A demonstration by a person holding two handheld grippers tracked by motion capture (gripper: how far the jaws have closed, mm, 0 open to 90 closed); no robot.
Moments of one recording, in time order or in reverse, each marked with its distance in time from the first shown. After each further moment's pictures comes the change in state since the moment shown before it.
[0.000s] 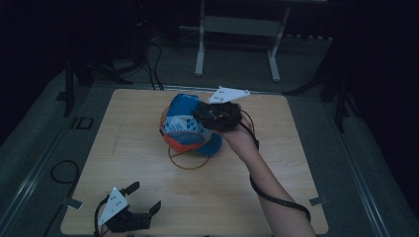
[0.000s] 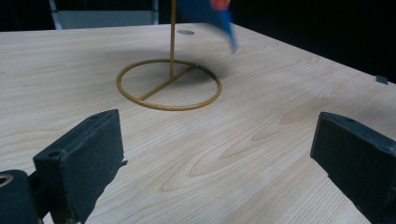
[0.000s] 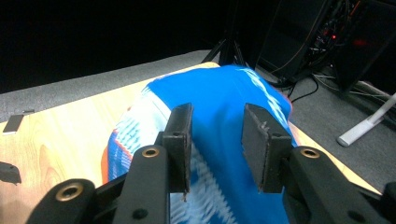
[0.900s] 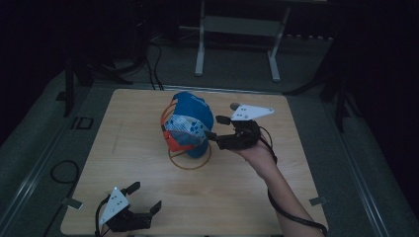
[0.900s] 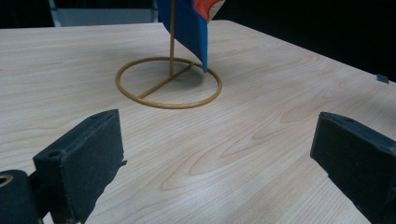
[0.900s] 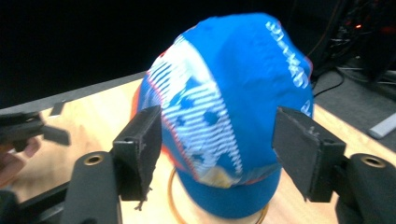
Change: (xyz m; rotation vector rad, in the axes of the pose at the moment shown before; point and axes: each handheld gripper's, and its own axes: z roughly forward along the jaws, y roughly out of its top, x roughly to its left) left arm 0.000 -0.001 0.002 0.006 -0.001 -0.002; right arm -0.001 -0.048 -0.041 -0.025 0.090 0.072
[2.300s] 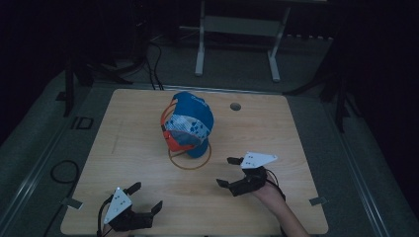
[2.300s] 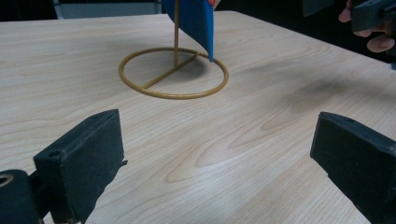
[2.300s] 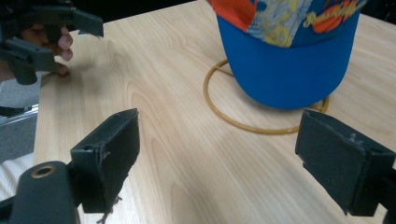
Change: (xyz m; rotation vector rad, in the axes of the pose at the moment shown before) left arm 0.002 -0.008 0.007 0.028 0.022 0.022; right arm 0.015 -0.140 -0.004 0.070 0.117 0.012
